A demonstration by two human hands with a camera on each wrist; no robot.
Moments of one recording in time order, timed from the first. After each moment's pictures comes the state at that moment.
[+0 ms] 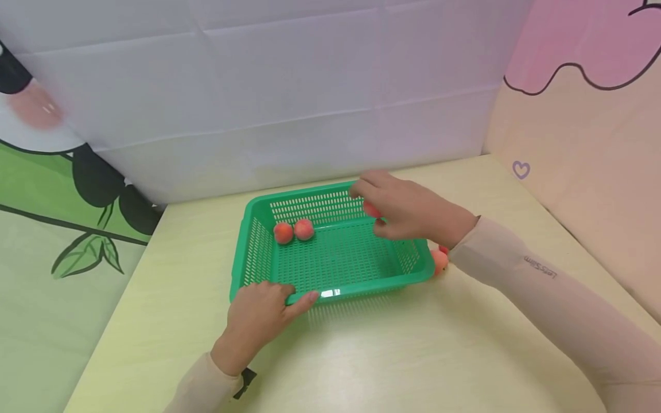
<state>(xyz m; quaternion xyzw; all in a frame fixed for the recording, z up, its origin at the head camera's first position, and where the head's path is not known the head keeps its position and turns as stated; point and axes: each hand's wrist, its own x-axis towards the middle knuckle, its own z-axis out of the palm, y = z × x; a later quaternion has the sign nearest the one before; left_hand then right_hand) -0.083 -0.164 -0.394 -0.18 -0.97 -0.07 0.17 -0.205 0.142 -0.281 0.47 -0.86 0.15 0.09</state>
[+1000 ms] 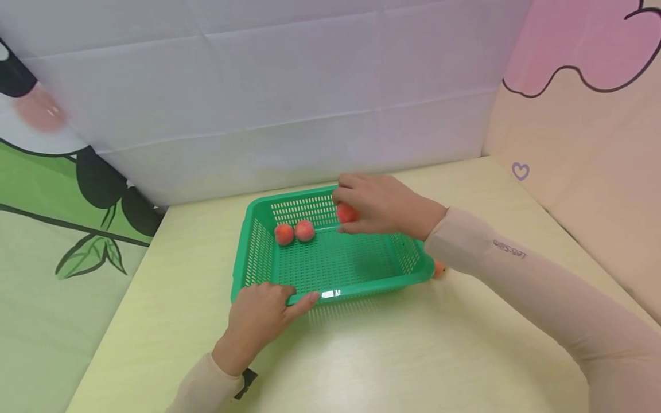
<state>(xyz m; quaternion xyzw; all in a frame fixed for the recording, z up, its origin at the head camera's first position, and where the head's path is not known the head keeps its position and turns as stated) -0.081 -0.164 -0.391 -0.18 -0.97 -0.07 0.15 -0.214 0.107 -0.274 0.49 -0.86 0.10 0.11</state>
